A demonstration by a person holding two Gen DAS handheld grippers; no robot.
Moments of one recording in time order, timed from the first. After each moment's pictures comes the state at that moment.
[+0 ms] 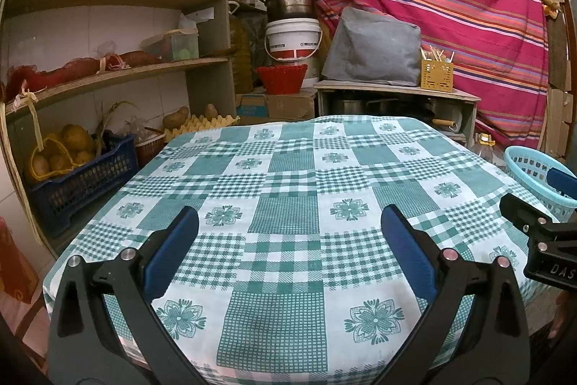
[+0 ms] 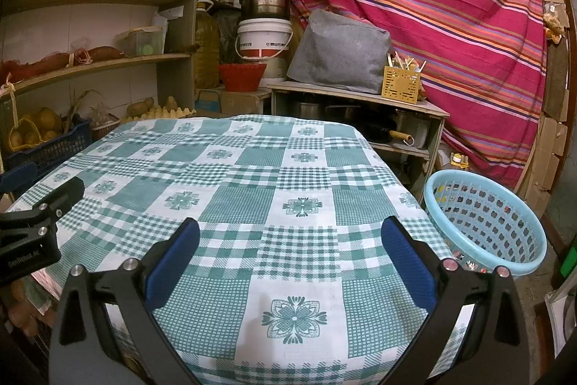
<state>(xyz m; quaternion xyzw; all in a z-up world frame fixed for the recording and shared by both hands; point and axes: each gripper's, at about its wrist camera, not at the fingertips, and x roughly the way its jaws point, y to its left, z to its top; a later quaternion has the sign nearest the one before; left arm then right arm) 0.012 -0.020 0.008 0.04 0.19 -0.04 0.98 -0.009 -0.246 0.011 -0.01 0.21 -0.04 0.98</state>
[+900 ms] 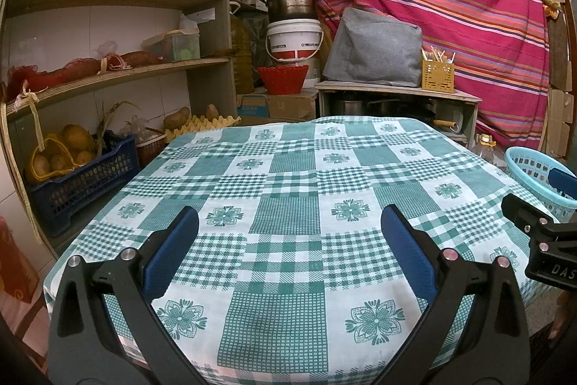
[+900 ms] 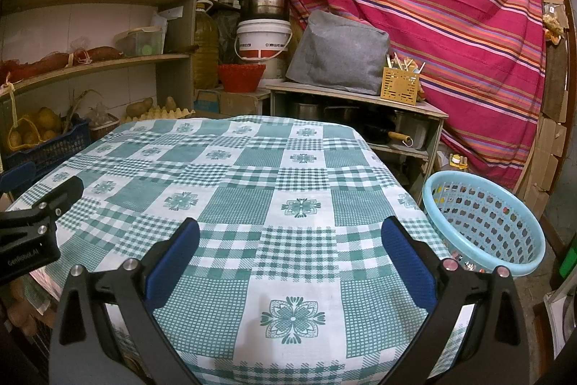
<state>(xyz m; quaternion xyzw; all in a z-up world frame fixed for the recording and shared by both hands) 0.012 -0.019 0.008 0.04 0.19 -0.04 0.98 -0.009 -0.246 0.012 -0.01 0.21 -0.04 0.98</state>
